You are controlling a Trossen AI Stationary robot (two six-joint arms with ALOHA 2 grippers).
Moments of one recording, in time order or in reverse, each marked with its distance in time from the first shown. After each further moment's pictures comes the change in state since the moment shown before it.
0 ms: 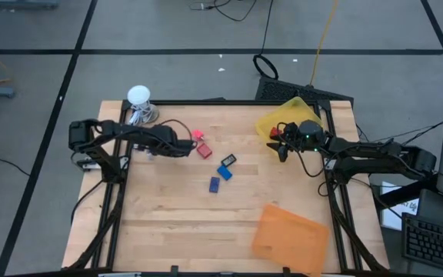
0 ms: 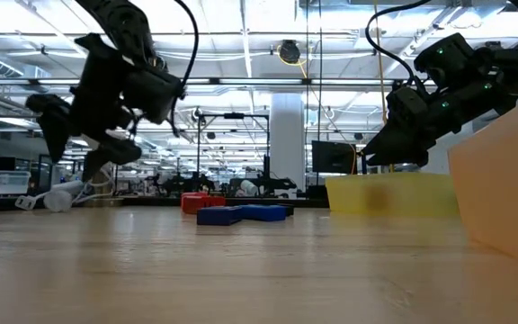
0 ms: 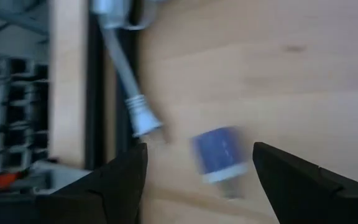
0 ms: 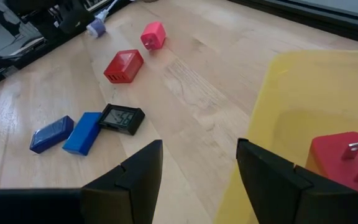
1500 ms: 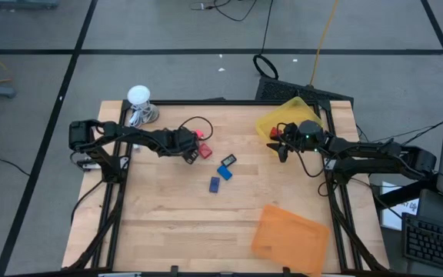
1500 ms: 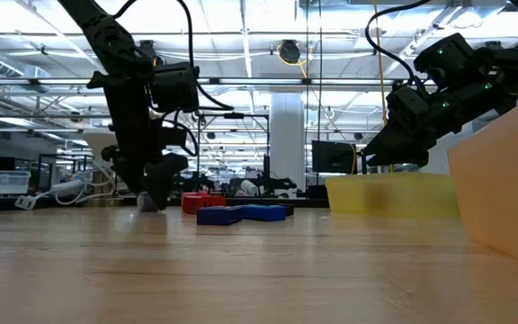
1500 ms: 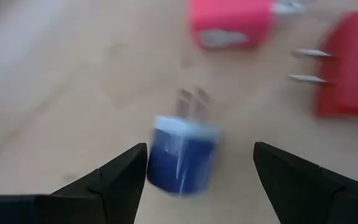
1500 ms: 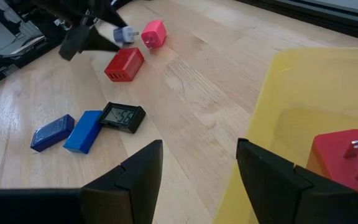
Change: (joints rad) left arm 0.025 0.000 -0.145 0.896 0.059 0.817; right arm 0.002 0.000 0.000 -0.004 -0.002 0.003
